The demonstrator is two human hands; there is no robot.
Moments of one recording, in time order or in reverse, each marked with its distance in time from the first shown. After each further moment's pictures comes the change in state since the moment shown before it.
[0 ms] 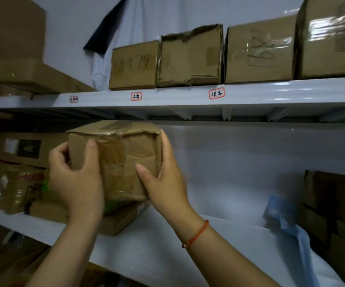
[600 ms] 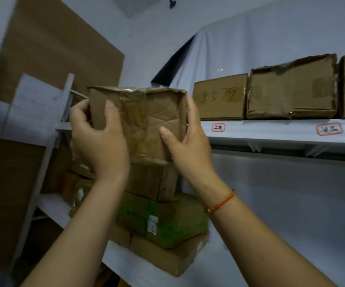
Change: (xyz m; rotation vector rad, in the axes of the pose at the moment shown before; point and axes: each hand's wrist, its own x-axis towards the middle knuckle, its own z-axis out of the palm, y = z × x) left_hand 0.158 0.030 -0.046 -0.057 0.309 0.246; right_hand 0.106 -0.097 0.113 0.146 0.043 -0.301
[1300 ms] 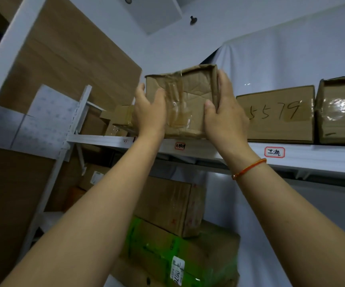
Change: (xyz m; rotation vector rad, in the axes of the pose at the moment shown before) left_hand 0.120 -0.077 0.111 -0.111 -0.364 -0.155; right_hand 0.131 0.031 0.054 -0.482 0.185 -0.123
